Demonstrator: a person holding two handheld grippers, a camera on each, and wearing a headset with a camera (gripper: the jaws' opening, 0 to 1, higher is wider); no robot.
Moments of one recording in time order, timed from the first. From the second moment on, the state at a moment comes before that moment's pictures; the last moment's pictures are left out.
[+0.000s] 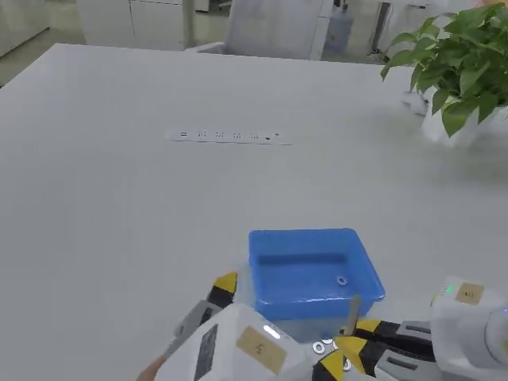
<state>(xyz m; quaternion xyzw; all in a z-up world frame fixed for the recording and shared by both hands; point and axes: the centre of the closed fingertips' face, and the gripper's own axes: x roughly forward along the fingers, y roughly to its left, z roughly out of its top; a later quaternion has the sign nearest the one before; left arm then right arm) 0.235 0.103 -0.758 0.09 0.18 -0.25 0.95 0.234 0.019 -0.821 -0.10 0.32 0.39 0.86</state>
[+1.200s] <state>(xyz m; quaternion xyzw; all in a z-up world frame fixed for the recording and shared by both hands) 0.254 0.149 -0.739 0.01 0.15 -0.11 0.98 0.233 0.014 -0.823 -0.13 0.32 0.46 0.82</state>
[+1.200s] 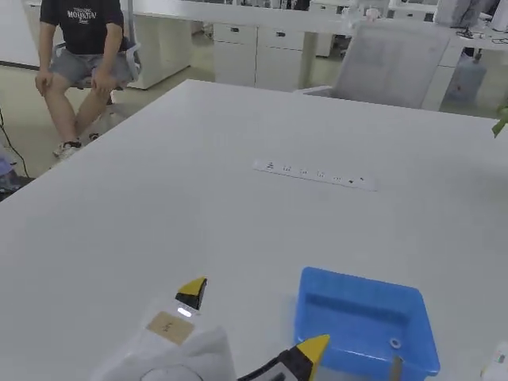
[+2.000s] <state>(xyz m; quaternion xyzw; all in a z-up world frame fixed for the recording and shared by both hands) 0.253 0.164 -0.727 -0.05 0.11 -0.09 0.99 0.257 -0.005 -0.774 -0.07 0.25 0.50 0.82</state>
